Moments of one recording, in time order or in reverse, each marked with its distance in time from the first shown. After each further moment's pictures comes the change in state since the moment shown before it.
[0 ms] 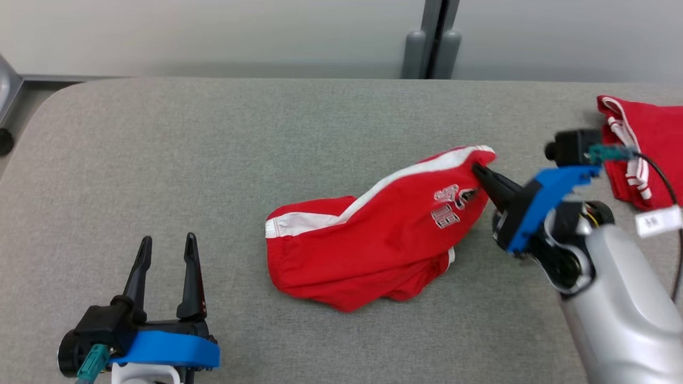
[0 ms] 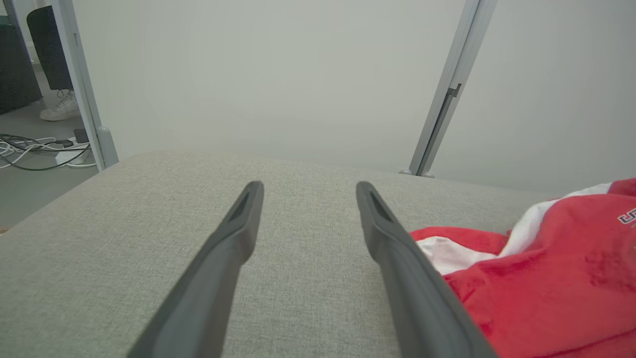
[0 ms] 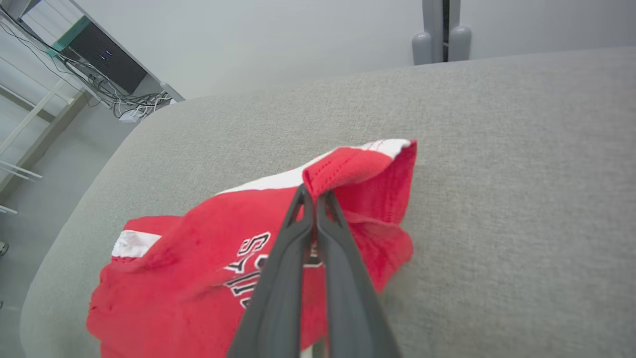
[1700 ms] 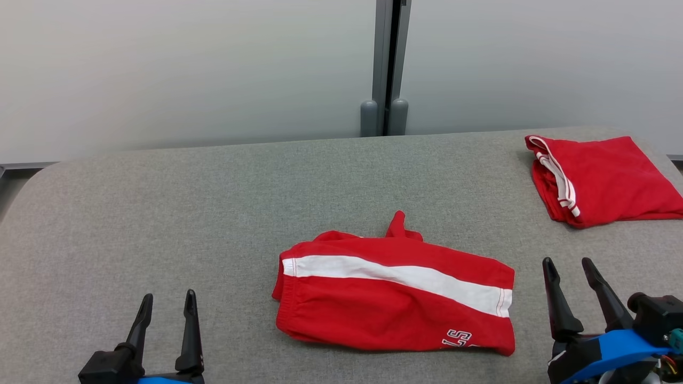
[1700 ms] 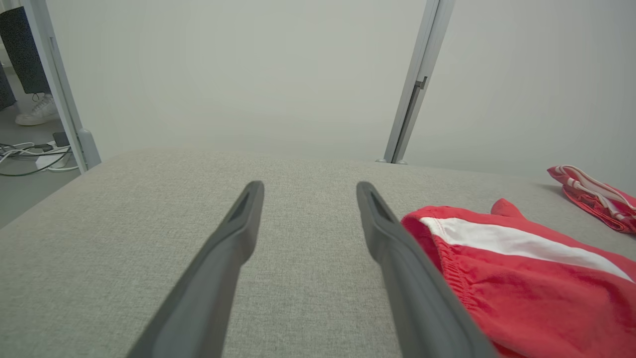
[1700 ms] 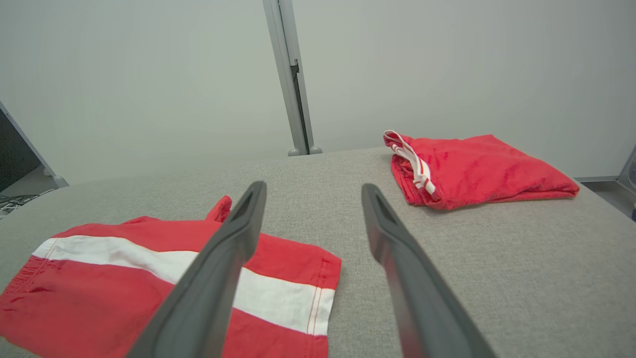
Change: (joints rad) left arm 0.169 0.038 -0.015 -0.049 -0.017 0.049 0.058; right arm 0.660 0.073 -0.238 -0.521 -0.365 0.000 -0.405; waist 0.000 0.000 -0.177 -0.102
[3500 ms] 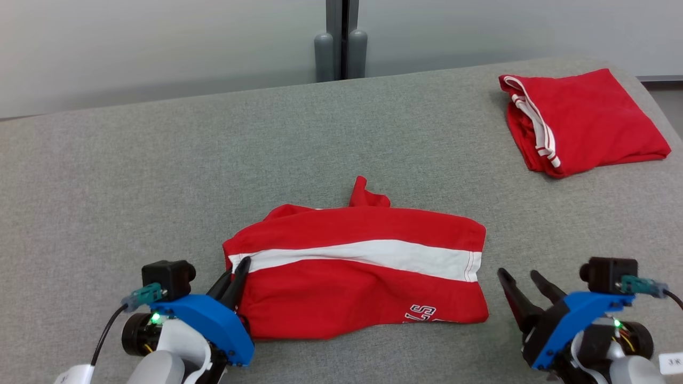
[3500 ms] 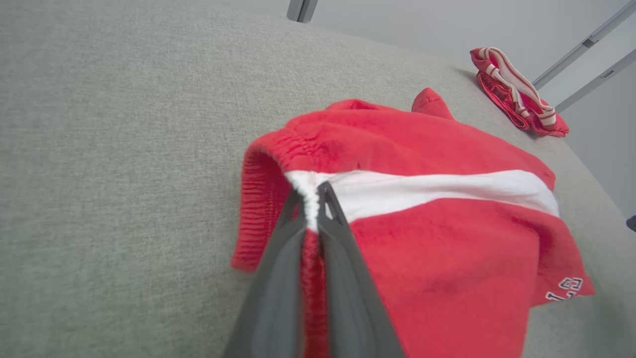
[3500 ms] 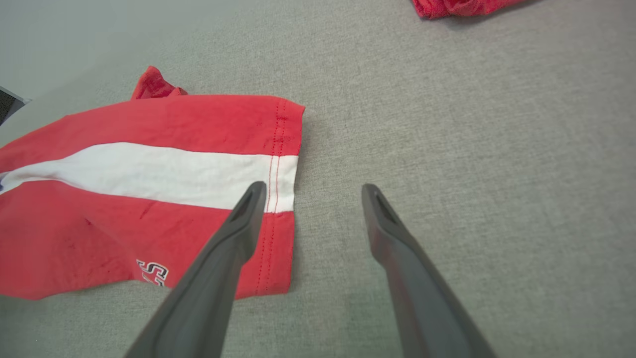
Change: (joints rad) left arm -0.333 -0.006 -0.169 0.283 -0.255 -0.164 0.311; right arm -0.106 0.004 0.035 0.092 0.146 0.000 0.383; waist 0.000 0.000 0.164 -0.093
